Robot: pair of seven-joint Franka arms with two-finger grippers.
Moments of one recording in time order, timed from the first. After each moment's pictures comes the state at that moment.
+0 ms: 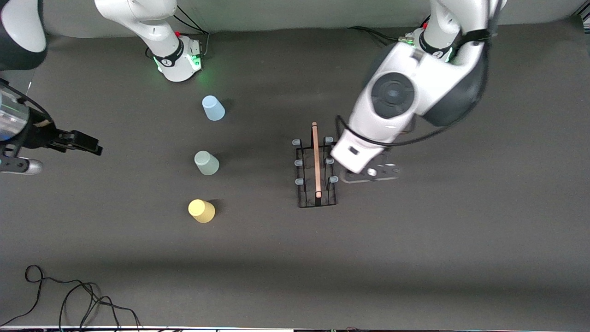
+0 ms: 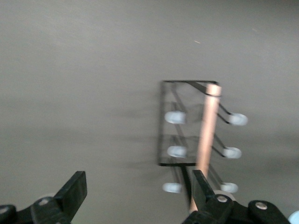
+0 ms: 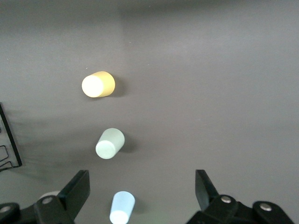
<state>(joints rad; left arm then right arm) -0.58 0.40 0.08 -1.35 -0.10 1.66 -0.60 0.03 0.08 0.00 -1.61 0.03 1.61 0.17</state>
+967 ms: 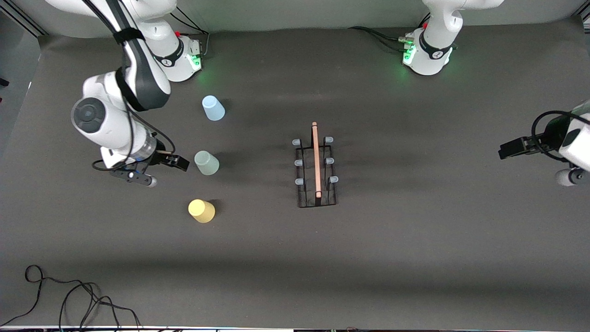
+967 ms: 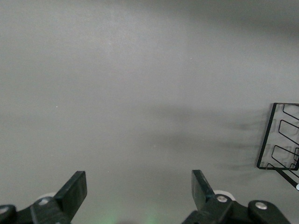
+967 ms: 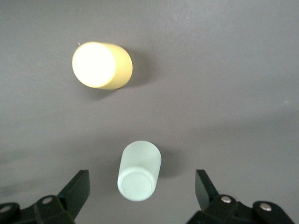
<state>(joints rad) -0.10 0.17 0.10 -1.43 -0.04 1.49 -0.15 0.23 0.10 0.00 -2.21 0.04 2.27 0.50</state>
